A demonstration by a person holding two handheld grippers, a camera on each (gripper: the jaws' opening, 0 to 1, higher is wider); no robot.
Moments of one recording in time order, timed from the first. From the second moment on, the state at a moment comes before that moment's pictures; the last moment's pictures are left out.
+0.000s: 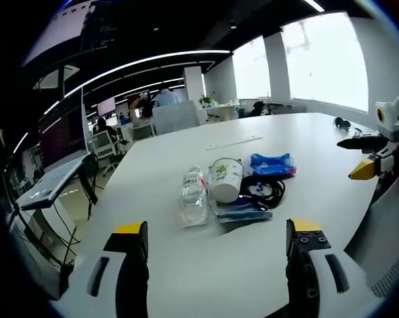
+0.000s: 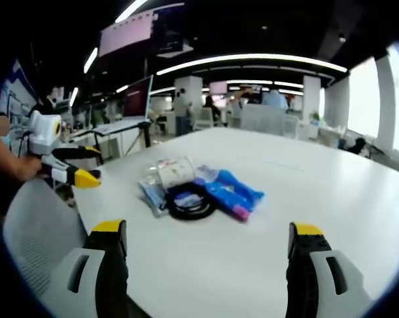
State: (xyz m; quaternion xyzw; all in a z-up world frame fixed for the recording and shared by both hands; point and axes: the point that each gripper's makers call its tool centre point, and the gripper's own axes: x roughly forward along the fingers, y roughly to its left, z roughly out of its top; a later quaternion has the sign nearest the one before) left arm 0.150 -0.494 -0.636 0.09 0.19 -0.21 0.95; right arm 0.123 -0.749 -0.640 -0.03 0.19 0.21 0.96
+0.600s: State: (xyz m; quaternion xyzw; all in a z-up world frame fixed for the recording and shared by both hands) left arm 0.151 -0.494 -0.636 0.10 0.19 -0.21 0.95; right arm 0.124 -0.753 -0.642 -0.03 0.19 0.20 0.96
